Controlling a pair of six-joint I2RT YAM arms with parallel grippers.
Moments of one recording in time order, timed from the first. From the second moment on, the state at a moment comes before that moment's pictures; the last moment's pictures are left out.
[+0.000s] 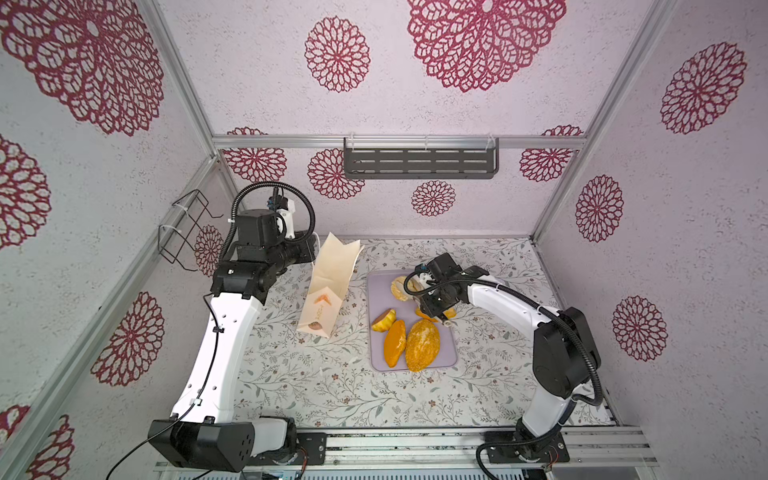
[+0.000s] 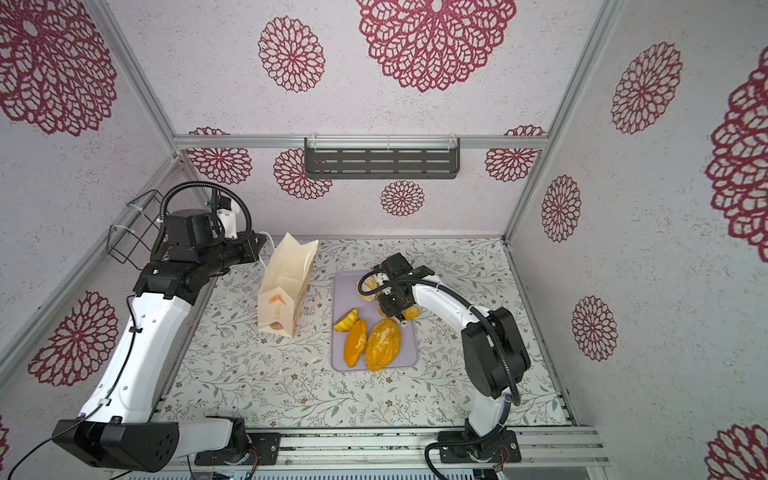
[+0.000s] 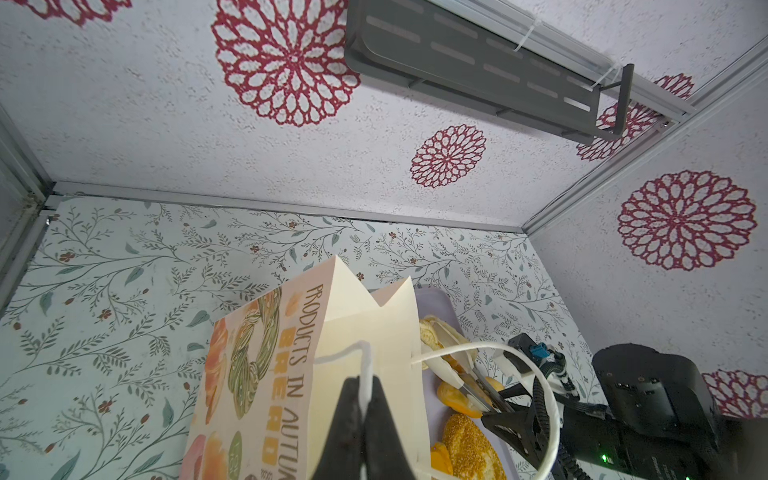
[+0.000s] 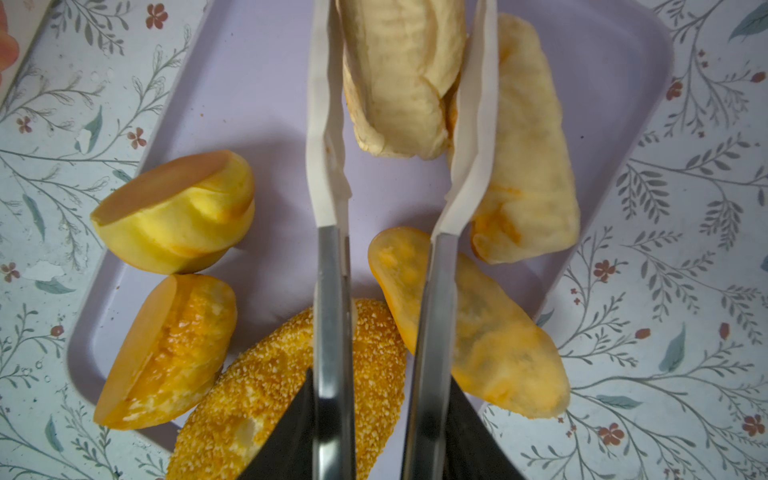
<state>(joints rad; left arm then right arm) -0.09 1.33 1.56 -0.70 0.25 -0.27 0.57 1.77 1.40 -0.76 -0.07 -0.01</state>
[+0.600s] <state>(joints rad) -0.10 1.33 1.56 -0.71 0.23 -0.27 0.57 1.76 1.40 -0.74 -0.08 0.02</state>
